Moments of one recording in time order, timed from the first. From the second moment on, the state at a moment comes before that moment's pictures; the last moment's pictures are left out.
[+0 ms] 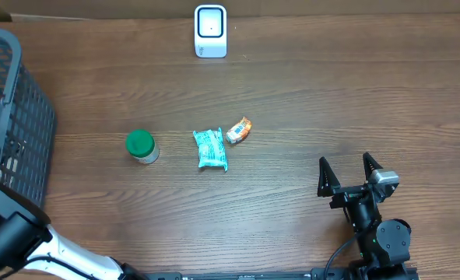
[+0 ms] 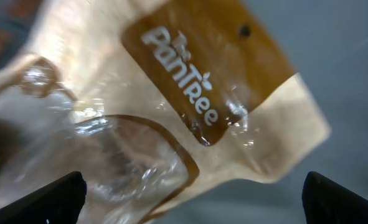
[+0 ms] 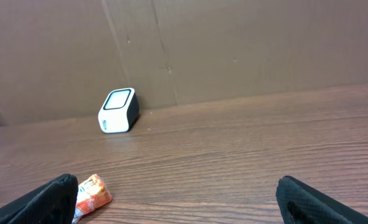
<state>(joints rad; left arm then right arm) 0.83 2.03 1.59 -0.84 -0.11 -0.01 0.17 0.01 0.02 -0.03 0.01 0.20</state>
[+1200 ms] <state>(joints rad) 0.83 2.13 1.62 -0.80 -0.23 0.21 0.17 0.01 0.02 -0.03 0.01 0.20</state>
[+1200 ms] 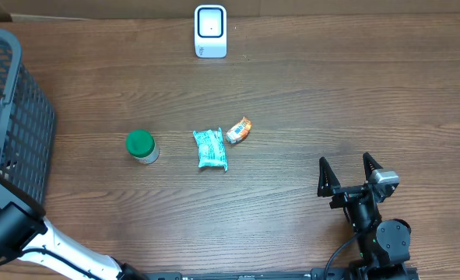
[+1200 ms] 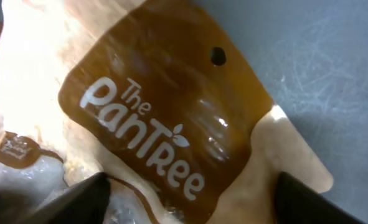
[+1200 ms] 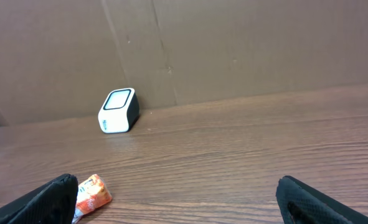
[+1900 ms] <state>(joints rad) 0.81 2.17 1.68 -0.90 -0.30 0.22 0.17 0.01 0.02 -0.03 0.01 0.20</state>
